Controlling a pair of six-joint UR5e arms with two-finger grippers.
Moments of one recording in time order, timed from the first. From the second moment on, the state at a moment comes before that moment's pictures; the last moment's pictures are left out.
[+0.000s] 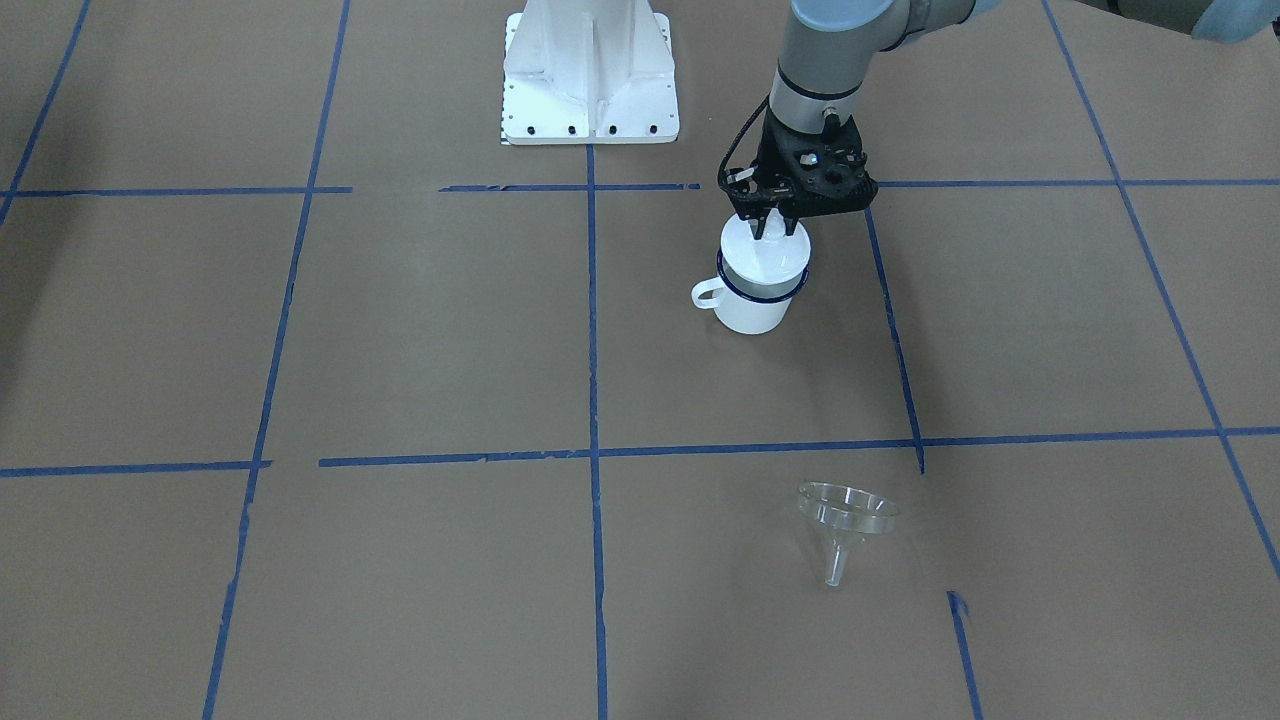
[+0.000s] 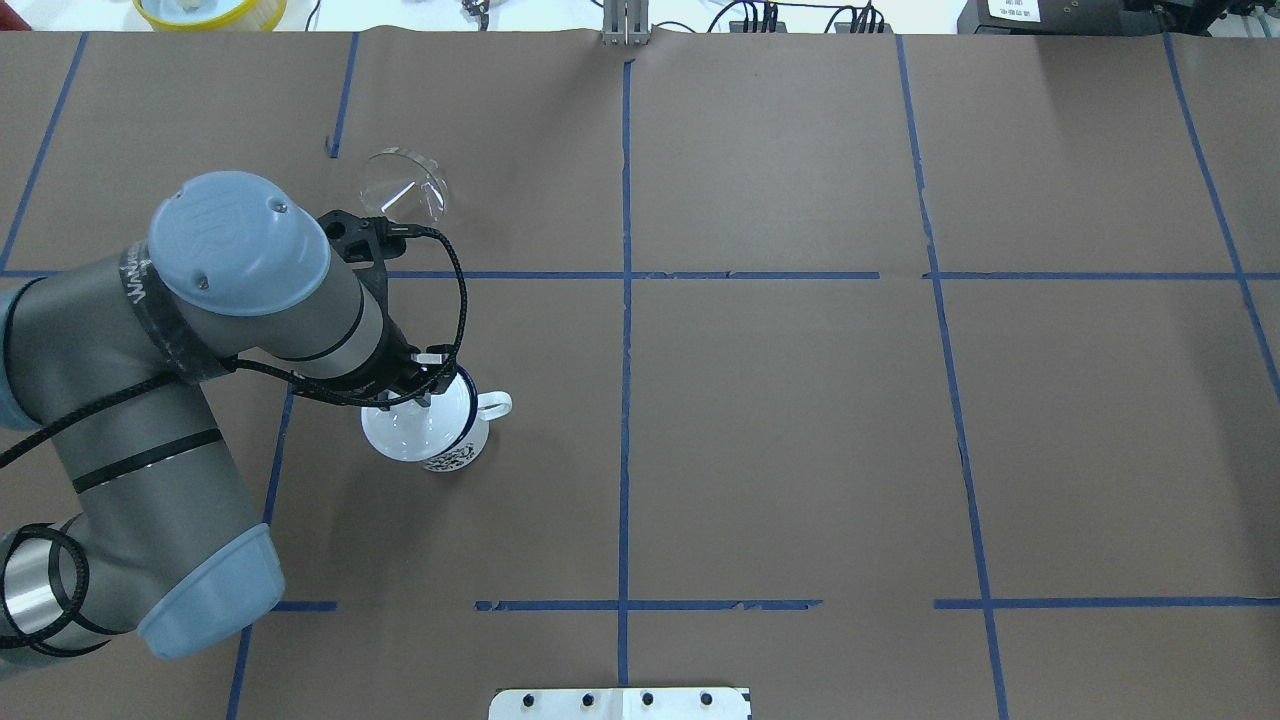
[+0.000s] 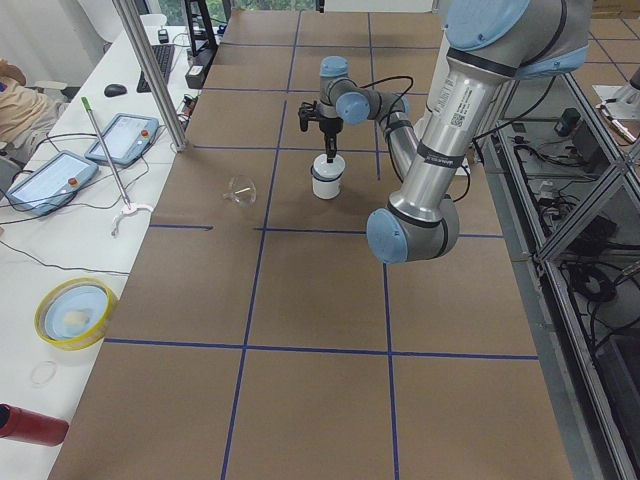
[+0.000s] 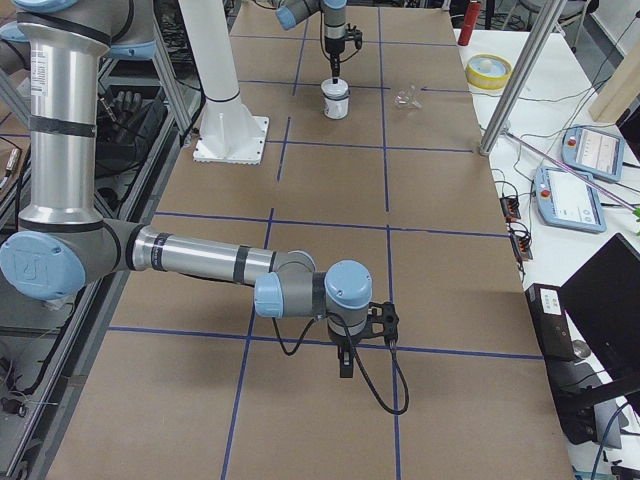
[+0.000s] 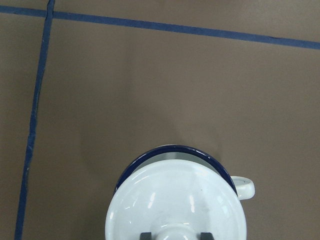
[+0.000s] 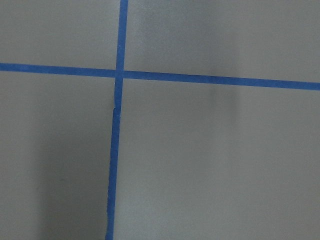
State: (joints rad) left arm -0.59 -2.05 -2.03 -1.35 -1.93 -1.26; right arm 1.56 -1.68 1.56 -1.39 2.29 0.01
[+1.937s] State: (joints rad) left arm -0.58 -2.06 -1.99 -1.35 -1.93 -1.25; right arm 1.56 -1.68 1.56 -1.39 2.29 0.01
